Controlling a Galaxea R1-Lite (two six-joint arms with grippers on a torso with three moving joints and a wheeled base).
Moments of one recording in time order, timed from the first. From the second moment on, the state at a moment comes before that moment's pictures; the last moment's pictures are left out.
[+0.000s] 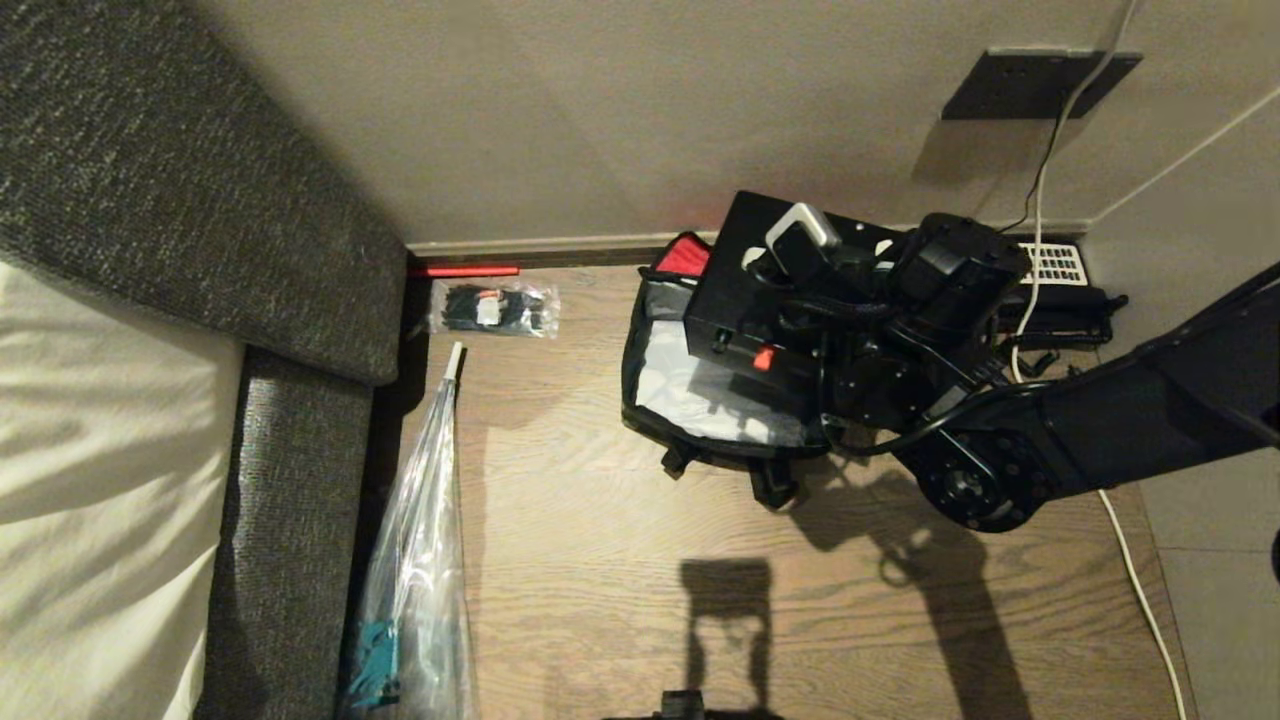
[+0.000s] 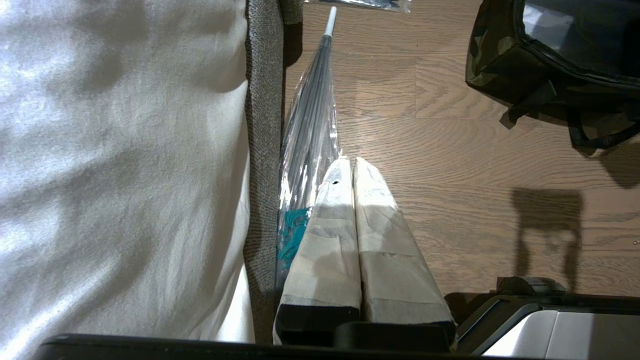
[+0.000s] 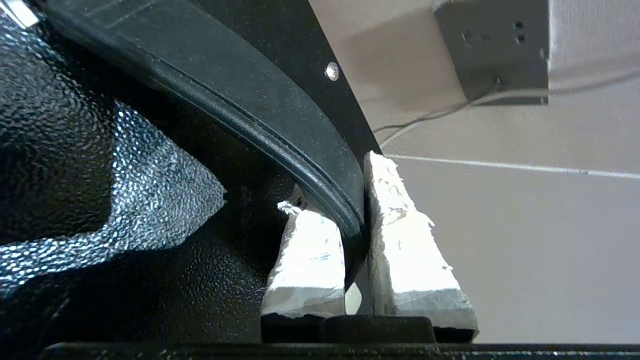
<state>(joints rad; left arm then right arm) 0.00 0.00 0.00 0.01 0.00 0.00 0.63 1.98 -1.12 -1.26 -0.95 -1.22</state>
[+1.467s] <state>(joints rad) 0.00 0.00 0.00 0.01 0.00 0.00 0.43 1.89 -1.01 -1.26 -0.95 -1.15</state>
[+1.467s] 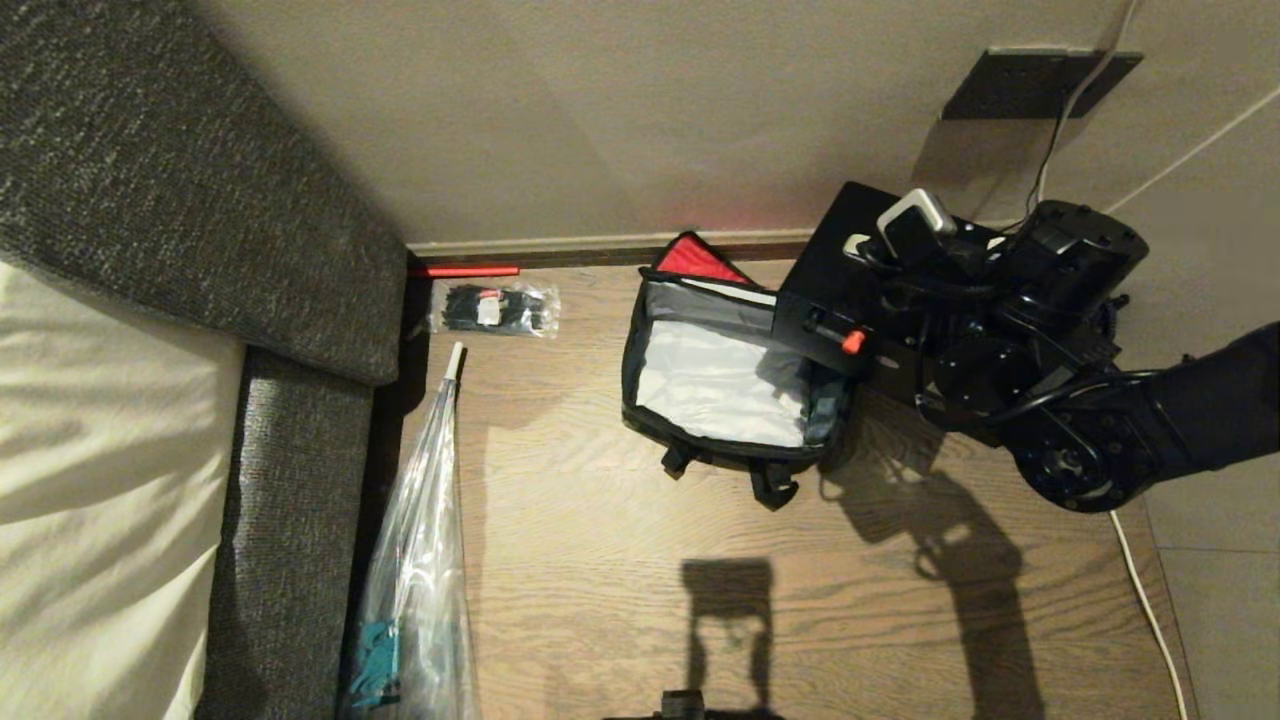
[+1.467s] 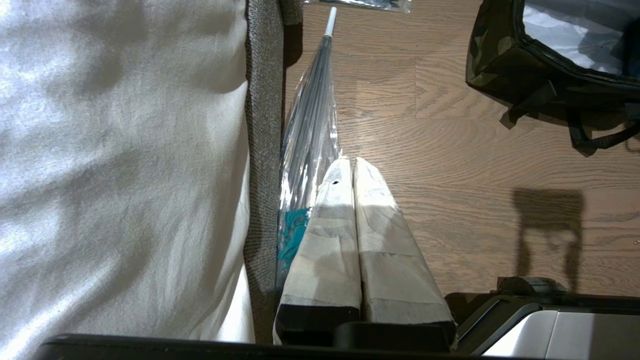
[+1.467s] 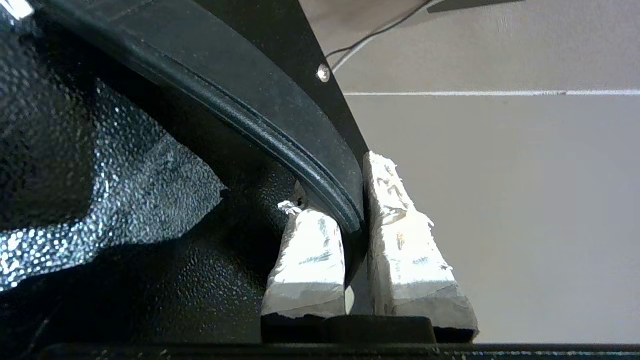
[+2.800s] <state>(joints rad) 0.00 0.00 0.00 0.01 0.00 0.00 0.30 1.89 -0.98 -1.26 -0.94 -1.11</state>
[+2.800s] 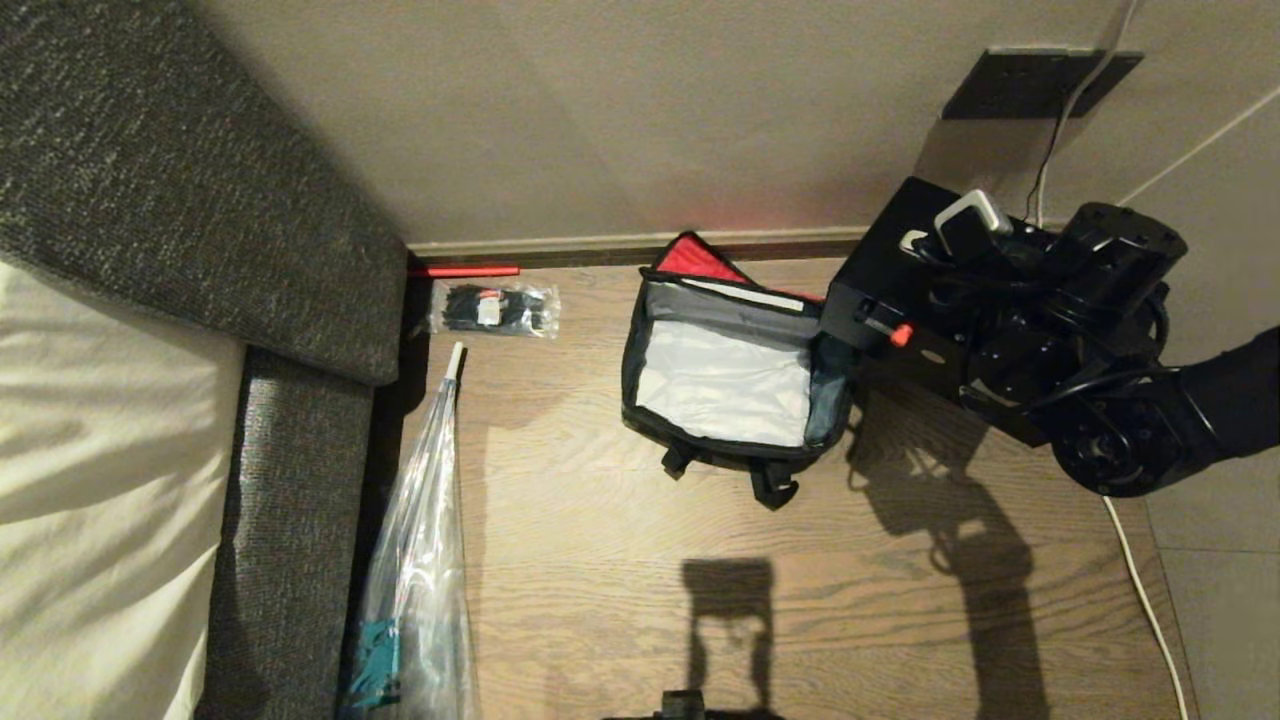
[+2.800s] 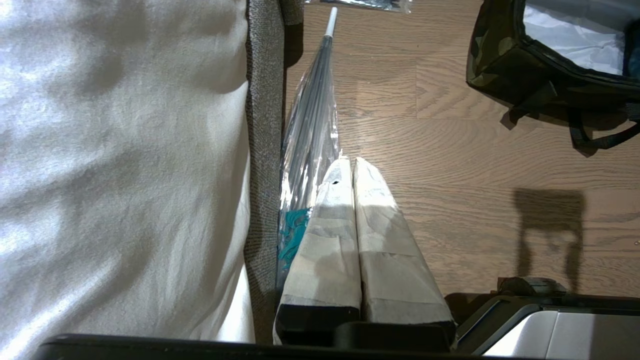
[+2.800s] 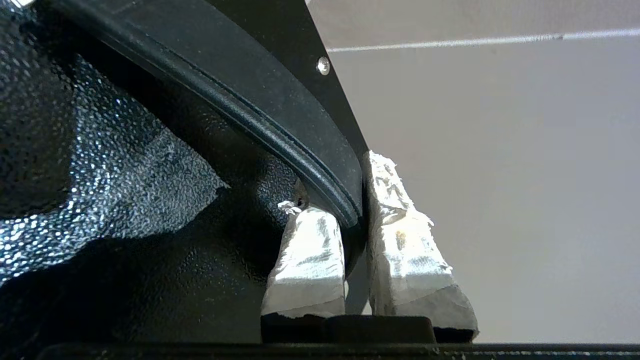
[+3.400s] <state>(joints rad) 0.00 0.00 0.00 0.01 0.00 0.00 0.25 1.89 -0.98 -1.26 -0.94 -1.09</state>
